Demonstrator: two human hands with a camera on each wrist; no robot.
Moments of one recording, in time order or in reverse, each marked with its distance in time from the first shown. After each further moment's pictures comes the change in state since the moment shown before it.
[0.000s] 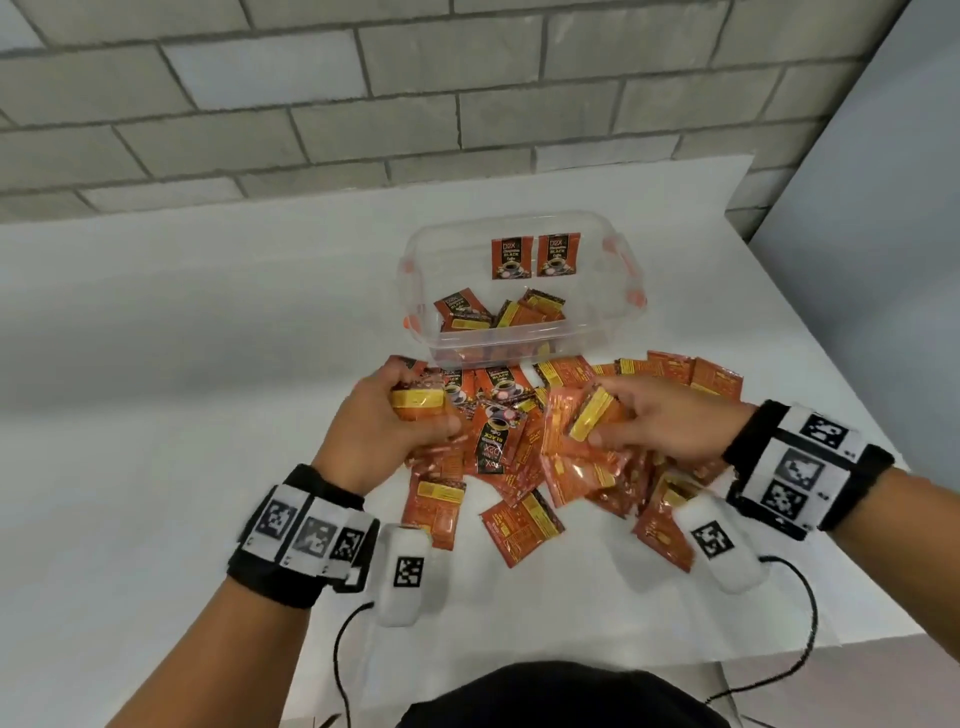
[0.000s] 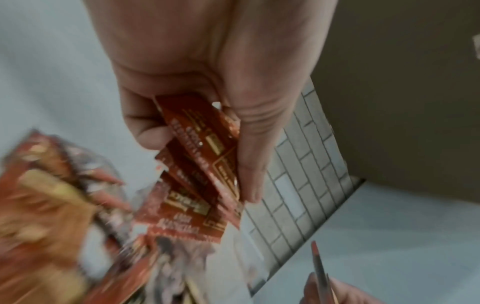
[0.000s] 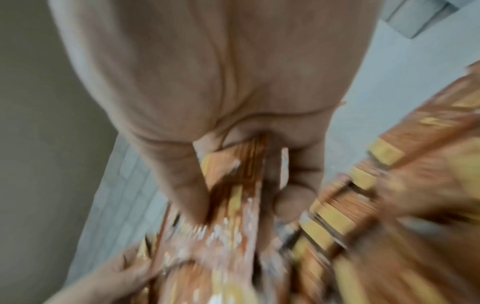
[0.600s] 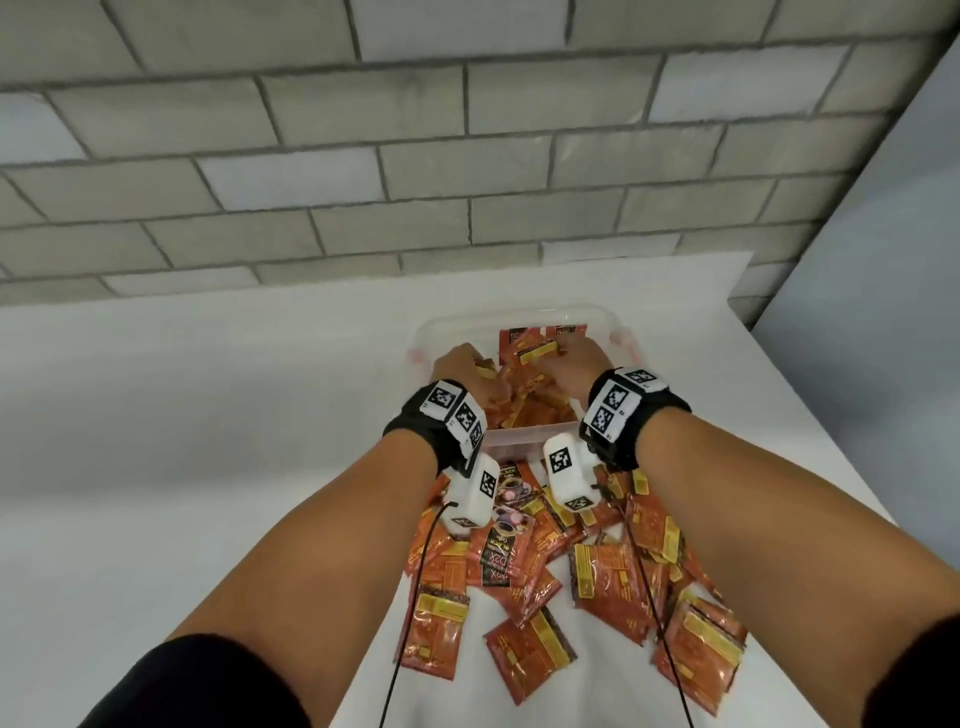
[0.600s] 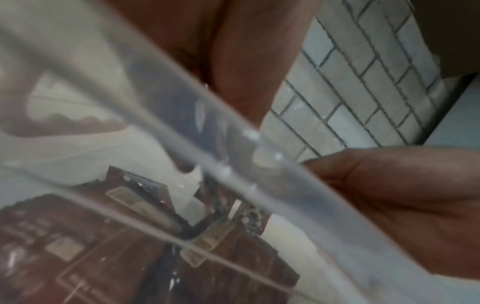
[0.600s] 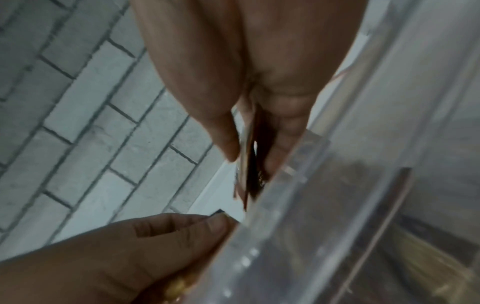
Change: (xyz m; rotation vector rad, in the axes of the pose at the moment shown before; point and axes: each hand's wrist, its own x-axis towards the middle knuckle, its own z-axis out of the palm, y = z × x) left_hand 0.191 0.037 0.043 0.385 0.044 -0.119; right_hand 0.171 -0.033 -0.067 0.224 0.642 0.173
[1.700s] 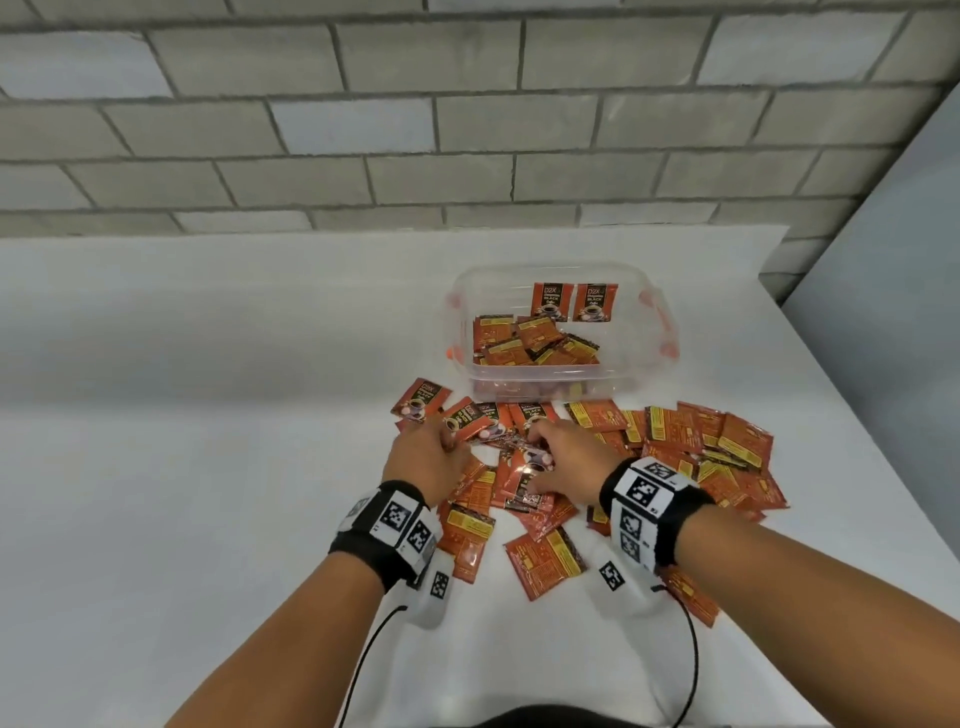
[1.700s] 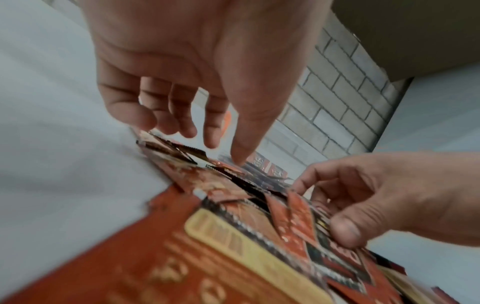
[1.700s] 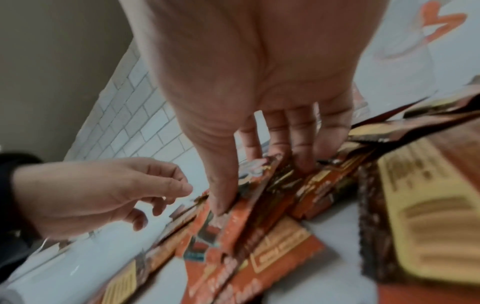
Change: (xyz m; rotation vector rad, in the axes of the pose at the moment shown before) left_hand -0.135 -0.122 0.021 0.100 0.118 -0.025; right_hand -0.137 0.057 0.046 -0.678 -0.388 -0.270
